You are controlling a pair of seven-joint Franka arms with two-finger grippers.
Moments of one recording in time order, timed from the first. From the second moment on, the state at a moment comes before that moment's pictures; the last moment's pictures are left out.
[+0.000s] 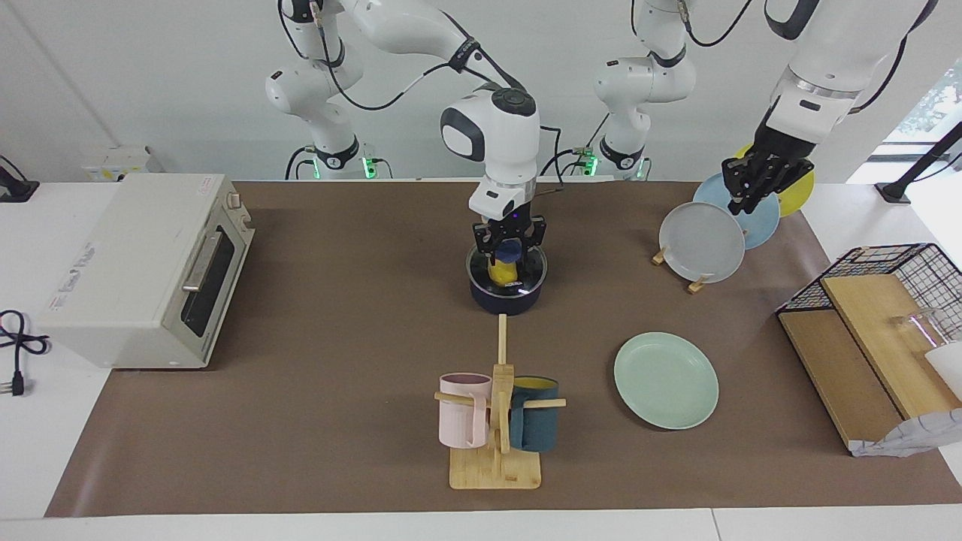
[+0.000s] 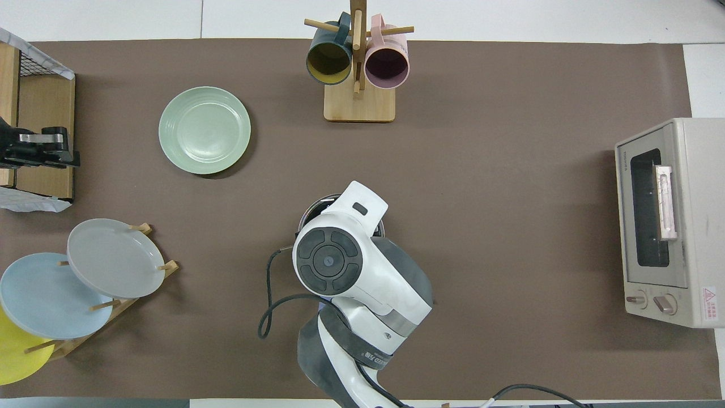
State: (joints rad) left arm -0.05 -0.02 -0.07 -1.55 -0.03 1.61 -0.16; right arm 0.78 0.28 -0.03 -1.80 -0.10 2.22 0.68
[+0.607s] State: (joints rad) left arm -0.06 -0.02 -0.08 -1.55 -0.03 1.61 -0.16; right arm 0.56 0.28 -0.04 -1.65 -0.06 2.06 0.40
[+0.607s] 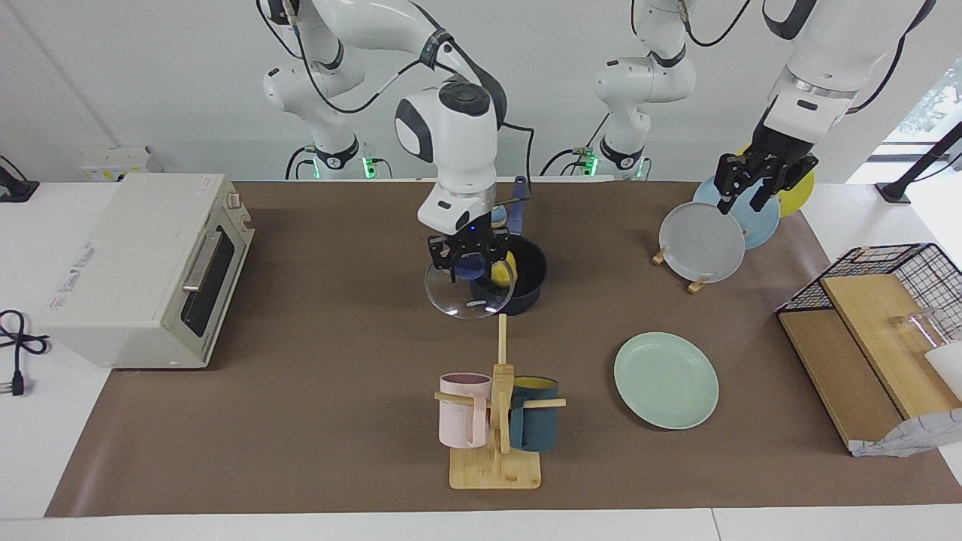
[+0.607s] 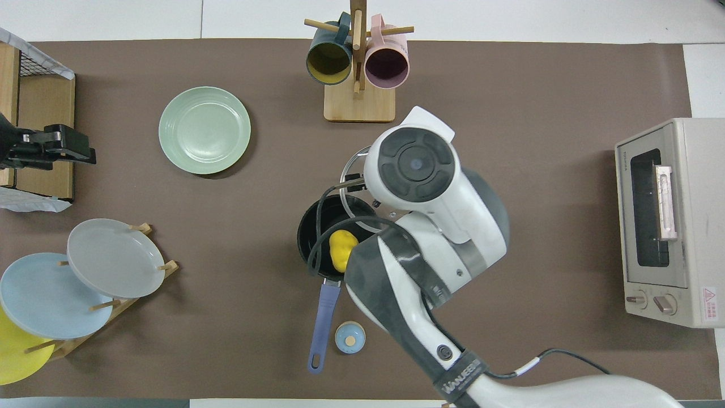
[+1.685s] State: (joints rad) left arm -0.57 0.22 -0.10 -1.89 -0.08 2.11 -0.74; right arm 0.17 0.17 -0.05 -2.03 -0.02 2.23 -0.04
